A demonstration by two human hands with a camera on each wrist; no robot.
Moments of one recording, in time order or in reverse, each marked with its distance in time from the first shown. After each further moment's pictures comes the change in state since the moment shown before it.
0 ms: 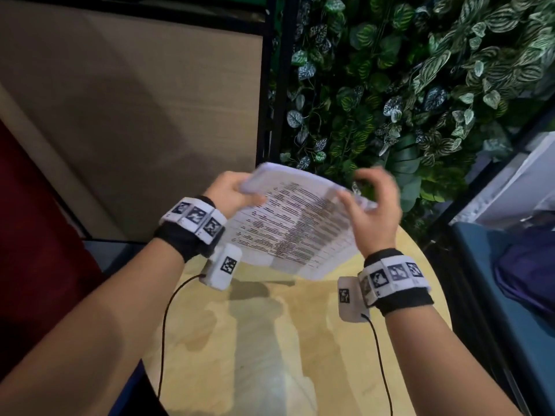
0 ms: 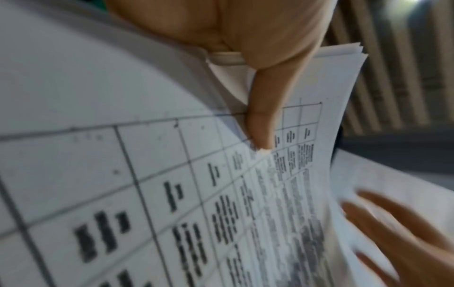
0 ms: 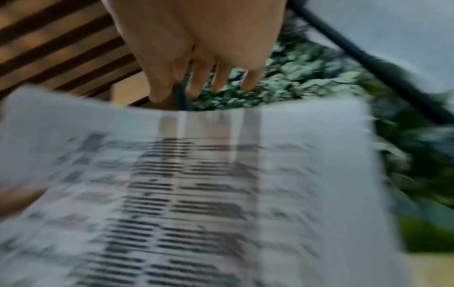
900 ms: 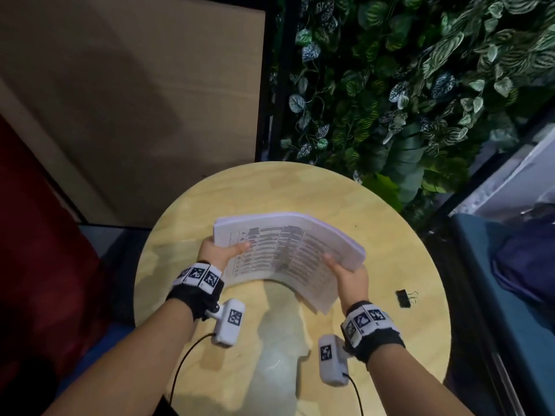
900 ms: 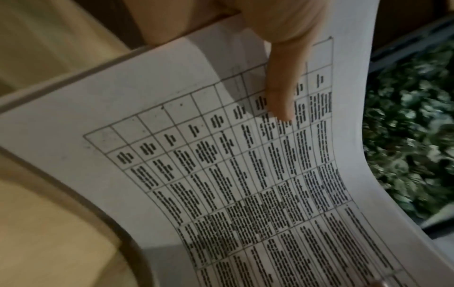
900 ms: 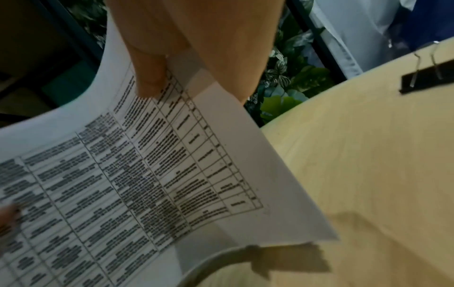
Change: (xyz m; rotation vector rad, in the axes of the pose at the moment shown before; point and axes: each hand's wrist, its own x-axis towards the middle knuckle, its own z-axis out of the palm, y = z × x) left_hand -0.062 -0.085 0.059 -0.386 0.330 -0.585; right_hand -0.121 0.042 0.015 0.449 -0.220 1.006
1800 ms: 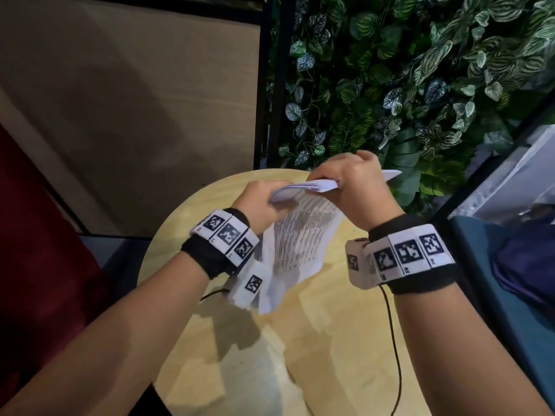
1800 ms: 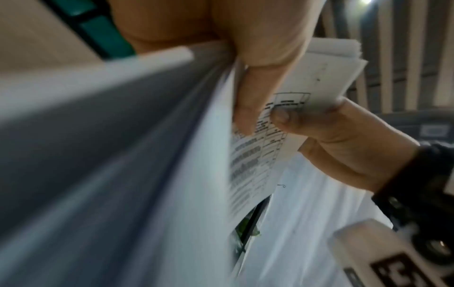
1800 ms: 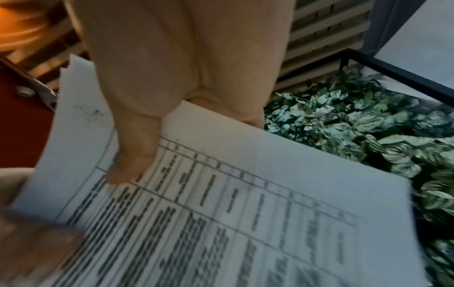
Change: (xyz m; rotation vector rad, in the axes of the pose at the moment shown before) left_hand -0.027 0.113 0.039 0.484 -0.348 0.752; right_hand 0.008 -0.183 0.031 -1.038 -0.197 -1.150
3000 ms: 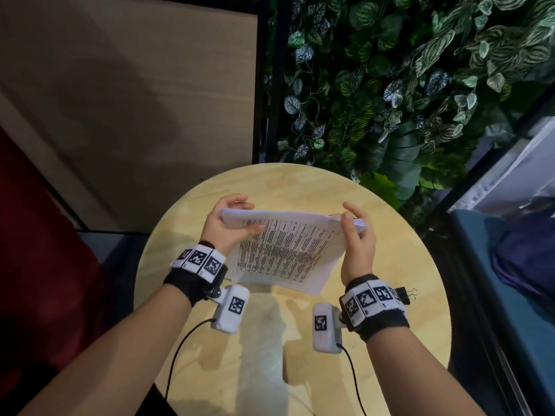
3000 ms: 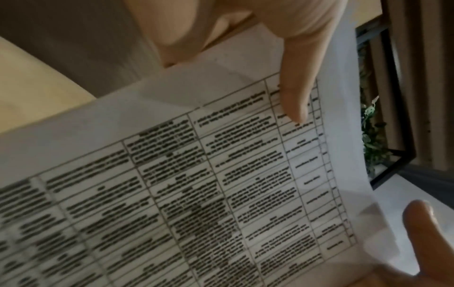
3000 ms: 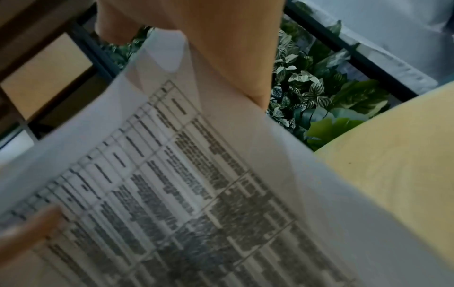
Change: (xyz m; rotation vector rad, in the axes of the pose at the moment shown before) left_hand -0.037 -0.087 0.009 -0.439 0.283 -0.264; right_hand -0.093 0.011 0.088 1.096 0.467 0.858
